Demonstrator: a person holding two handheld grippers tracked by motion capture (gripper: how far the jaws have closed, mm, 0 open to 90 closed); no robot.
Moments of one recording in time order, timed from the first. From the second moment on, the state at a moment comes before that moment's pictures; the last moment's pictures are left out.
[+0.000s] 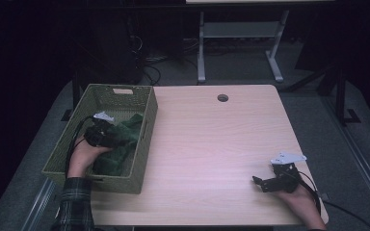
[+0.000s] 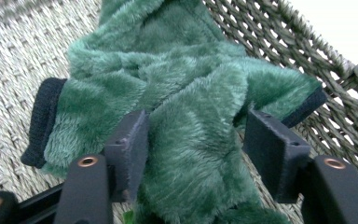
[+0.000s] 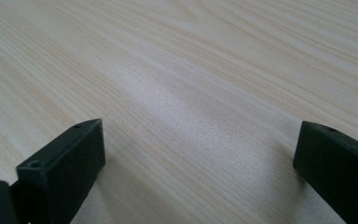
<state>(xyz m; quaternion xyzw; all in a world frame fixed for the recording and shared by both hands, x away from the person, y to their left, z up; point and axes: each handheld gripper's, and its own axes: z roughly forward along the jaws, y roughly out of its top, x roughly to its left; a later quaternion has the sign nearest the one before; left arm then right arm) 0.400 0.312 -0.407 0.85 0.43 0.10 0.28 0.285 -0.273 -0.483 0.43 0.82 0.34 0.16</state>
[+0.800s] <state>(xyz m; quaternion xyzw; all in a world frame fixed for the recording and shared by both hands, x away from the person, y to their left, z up) 0.398 0.320 -0.395 0.83 0.45 0.05 0.32 0.285 -0.273 -0.483 0.43 0.82 0.34 0.16</state>
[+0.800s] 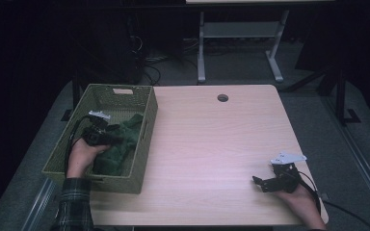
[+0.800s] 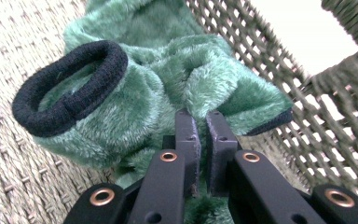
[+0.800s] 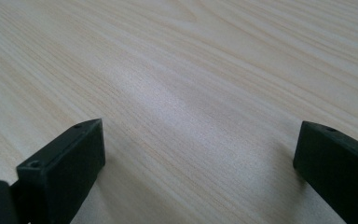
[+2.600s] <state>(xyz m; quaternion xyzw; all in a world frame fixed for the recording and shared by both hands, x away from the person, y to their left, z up) 0.362 0.313 -0.260 0.75 0.40 0.14 0.52 0.285 -0.274 -0.483 0.43 0.82 0.35 0.16</state>
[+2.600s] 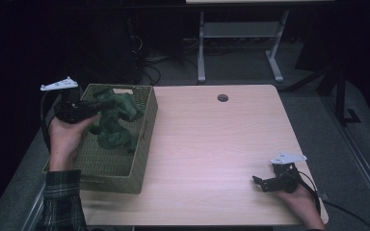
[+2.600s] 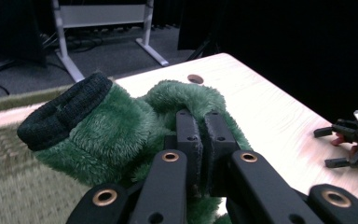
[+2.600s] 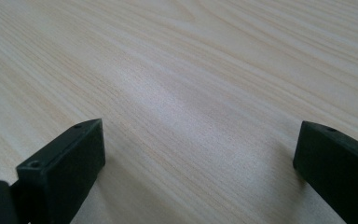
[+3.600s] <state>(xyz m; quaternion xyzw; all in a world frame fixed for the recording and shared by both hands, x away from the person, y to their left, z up) 0.366 0.212 -0.215 0.76 0.30 0.11 0.56 0.285 -0.274 -0.484 0.43 0.82 0.34 0.16</state>
